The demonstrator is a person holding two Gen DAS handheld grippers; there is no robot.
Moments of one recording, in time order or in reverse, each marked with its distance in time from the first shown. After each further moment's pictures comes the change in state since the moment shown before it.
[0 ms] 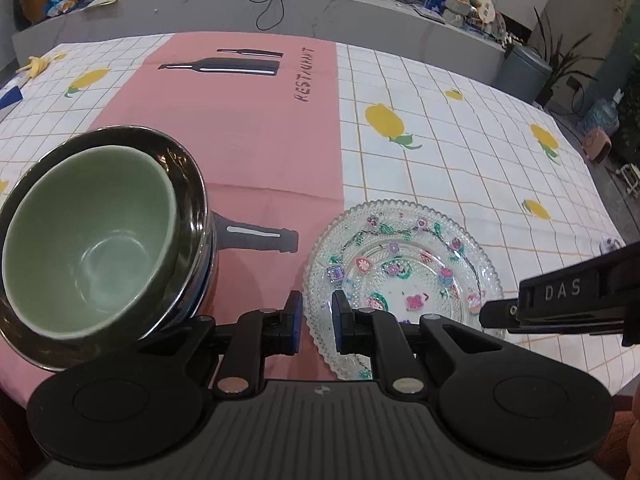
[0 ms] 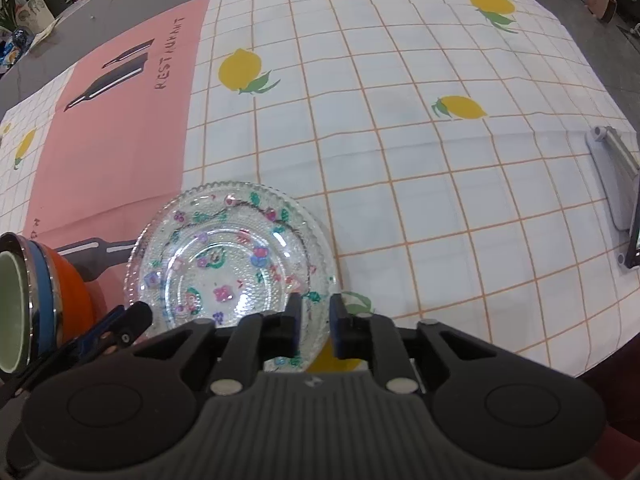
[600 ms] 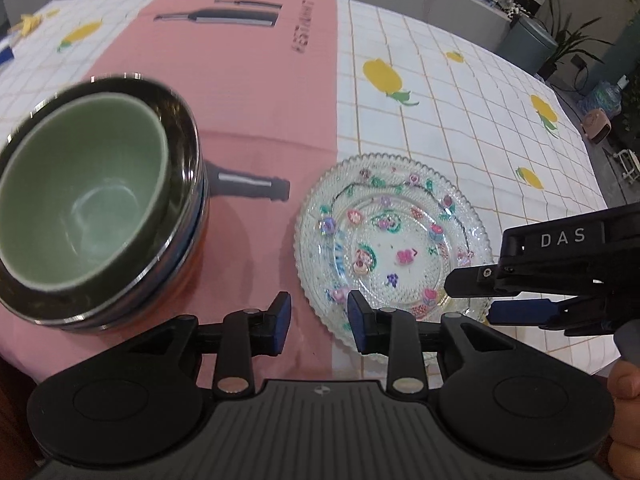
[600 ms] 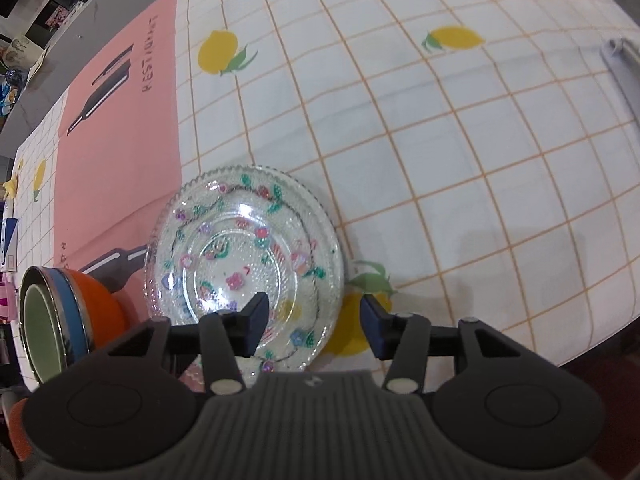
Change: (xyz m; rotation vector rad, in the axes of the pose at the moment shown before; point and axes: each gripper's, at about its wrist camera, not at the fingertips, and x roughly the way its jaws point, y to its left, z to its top) left arm 0.003 0.003 -0.002 -0.050 0.155 -0.044; right arm 0.020 -0.025 0.006 0.177 0.154 0.141
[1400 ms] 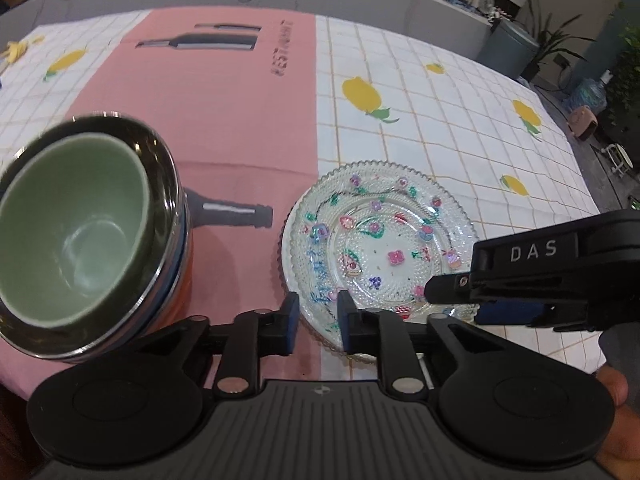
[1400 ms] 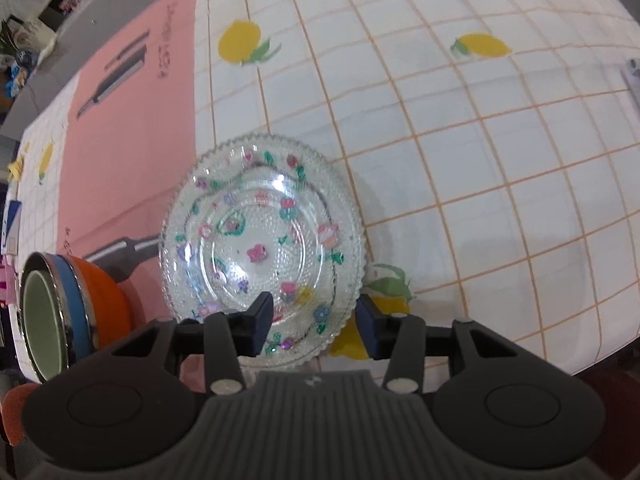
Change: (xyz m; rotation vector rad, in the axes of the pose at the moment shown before) left arm -0.010 -0.009 0.004 0.072 -0.062 -0.011; right arm -0.005 0.007 -0.004 -0.052 -0.054 -0.003
